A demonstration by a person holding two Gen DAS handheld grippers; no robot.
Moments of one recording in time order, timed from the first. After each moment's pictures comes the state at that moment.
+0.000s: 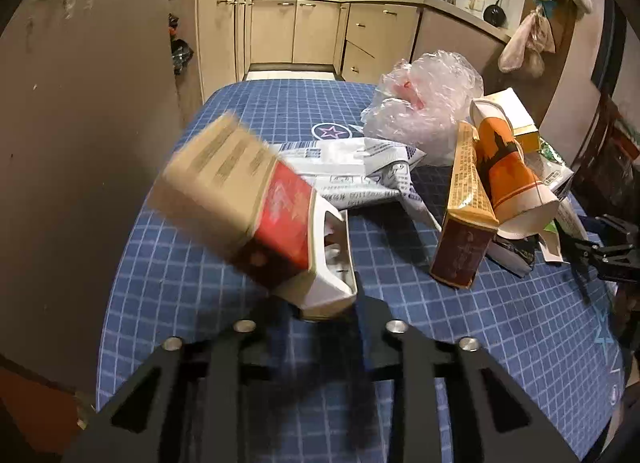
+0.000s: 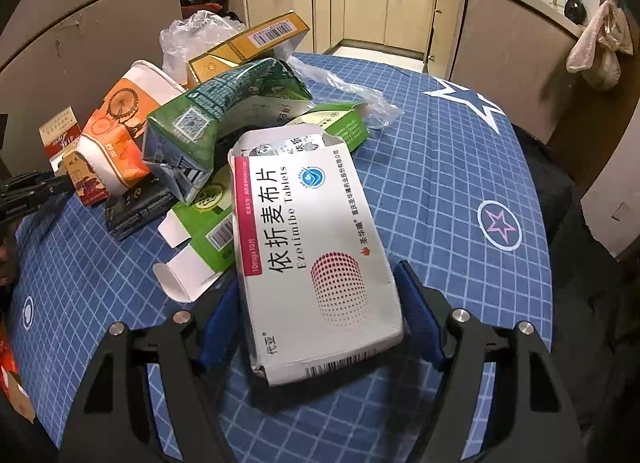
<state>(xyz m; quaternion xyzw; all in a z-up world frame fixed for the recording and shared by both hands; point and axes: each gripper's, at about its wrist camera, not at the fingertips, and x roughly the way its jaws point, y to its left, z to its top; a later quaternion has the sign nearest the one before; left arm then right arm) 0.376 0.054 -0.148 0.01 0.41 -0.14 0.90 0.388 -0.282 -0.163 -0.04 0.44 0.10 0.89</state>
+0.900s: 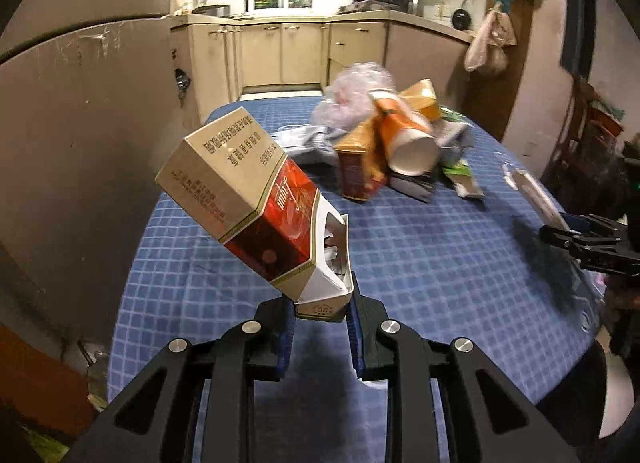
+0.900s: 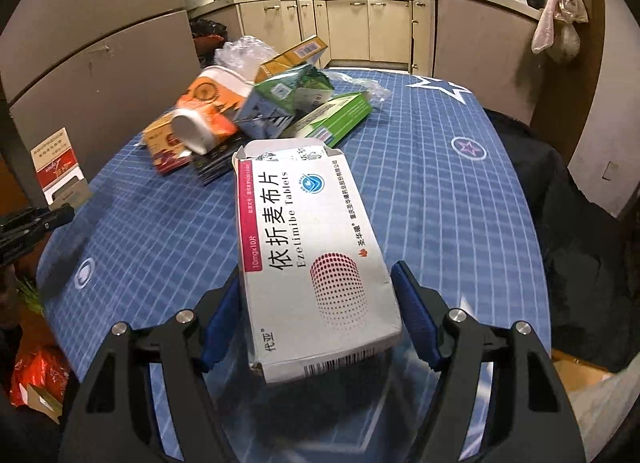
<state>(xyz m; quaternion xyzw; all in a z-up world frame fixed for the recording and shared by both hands) 0.240 0.044 -0.114 0.04 0.37 -0.16 0.92 0.250 -0.270 -0.145 0.02 0.40 0.09 0.91</state>
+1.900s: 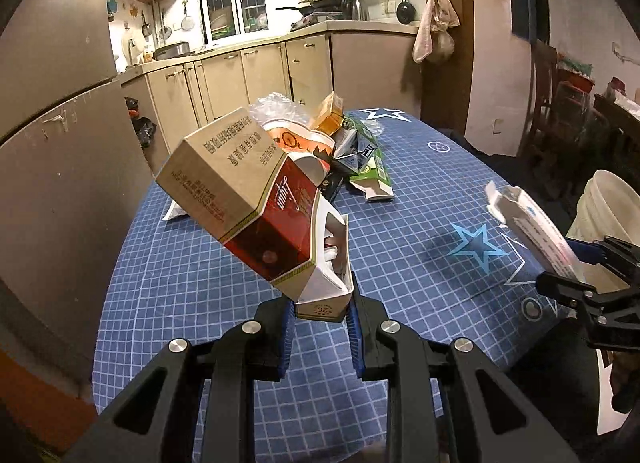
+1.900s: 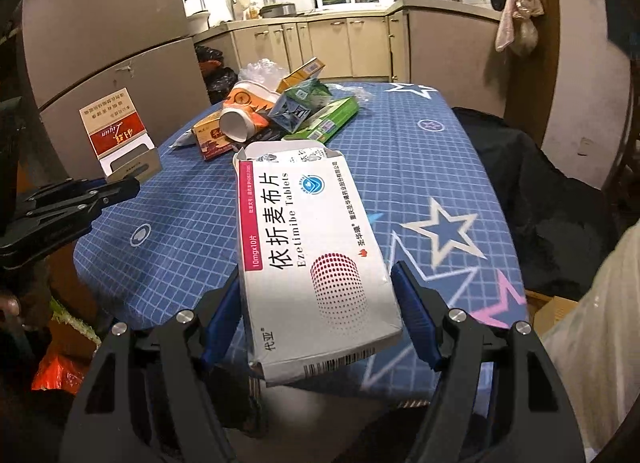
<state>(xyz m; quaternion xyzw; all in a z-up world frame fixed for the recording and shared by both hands) 0.190 -0.051 -0.090 0.12 0.33 -0.18 0.92 0.147 -0.268 -0.123 0.06 0.36 0.05 0.93</state>
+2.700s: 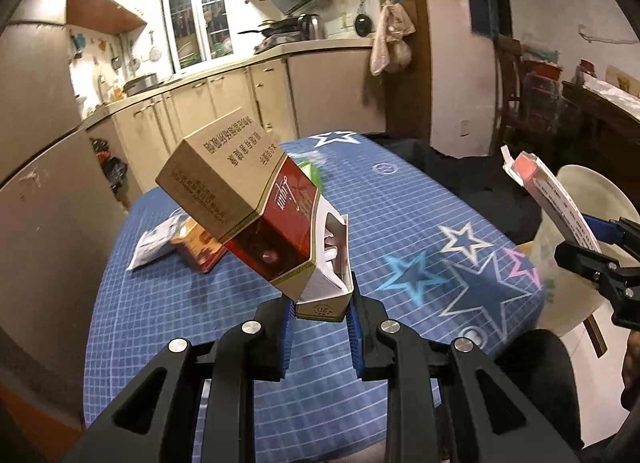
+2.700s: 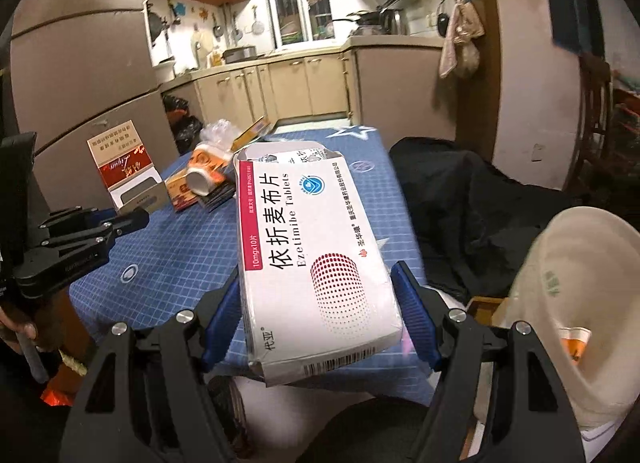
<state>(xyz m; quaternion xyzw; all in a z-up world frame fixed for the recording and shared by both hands) 0.164 -0.115 -0.068 0.15 0.29 -0.24 0.91 0.094 -0.318 -0.084 0.08 0.29 -0.03 0.95</state>
